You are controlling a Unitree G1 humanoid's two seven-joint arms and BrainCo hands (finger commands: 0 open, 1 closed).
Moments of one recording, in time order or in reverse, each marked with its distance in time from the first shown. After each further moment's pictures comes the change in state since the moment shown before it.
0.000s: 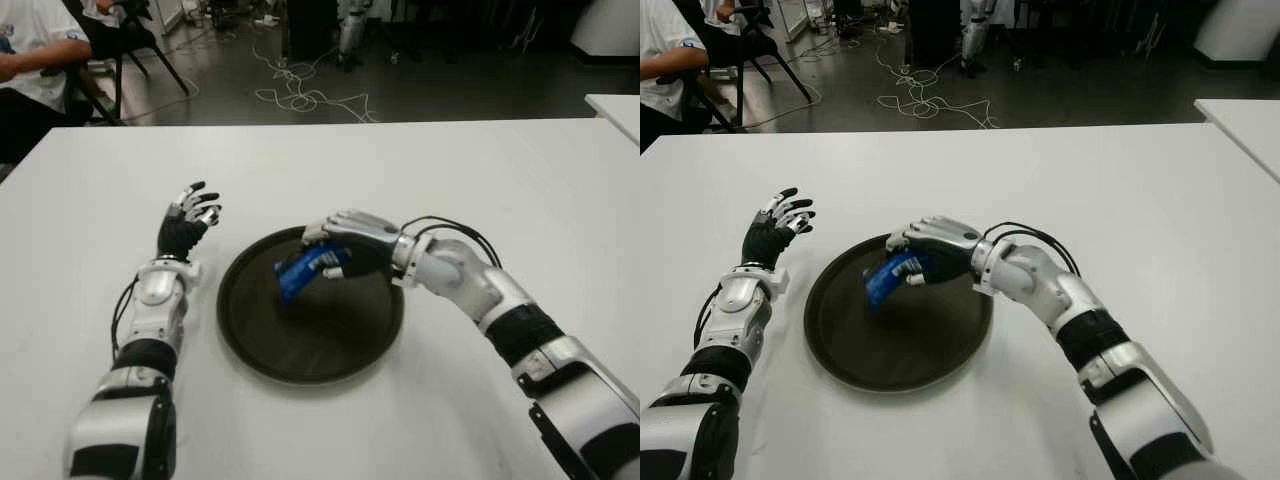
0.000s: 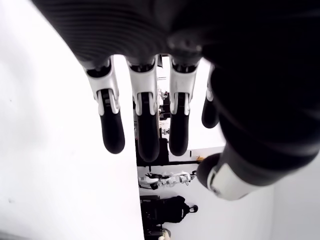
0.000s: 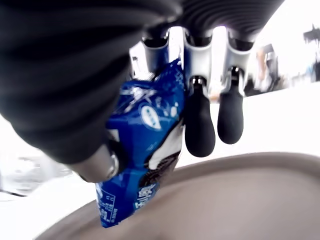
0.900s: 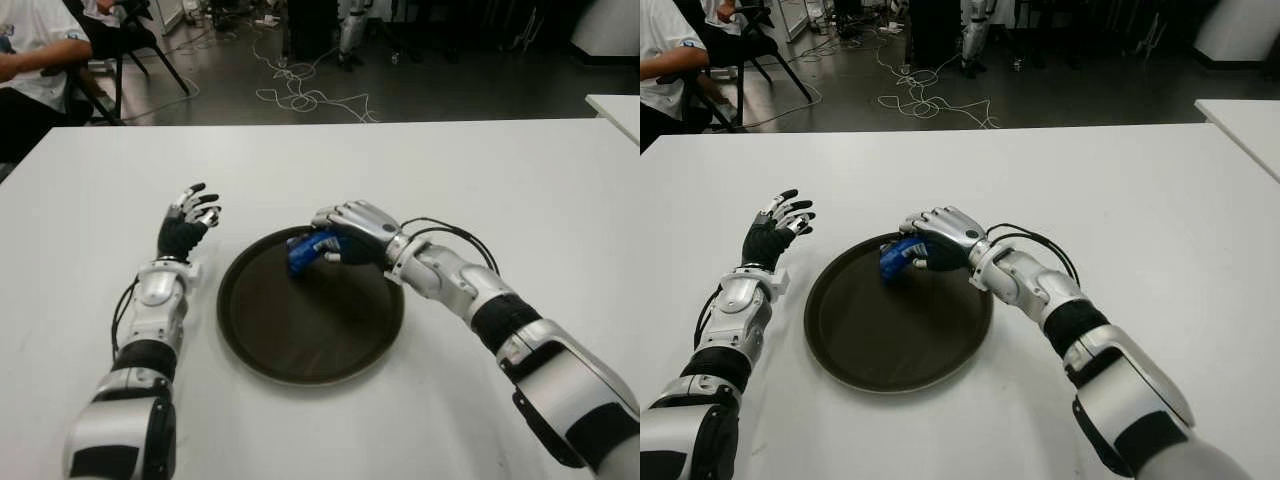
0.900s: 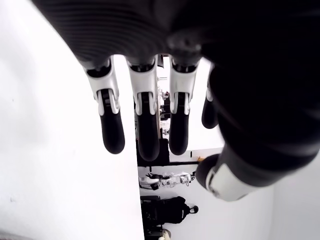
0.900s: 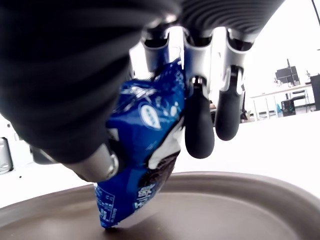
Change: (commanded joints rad) left arm -0.004 0.003 -0.003 0.001 -0.001 0.010 0.006; right arm -0.060 0.031 0.076 0.173 -0.047 0.049 -0.220
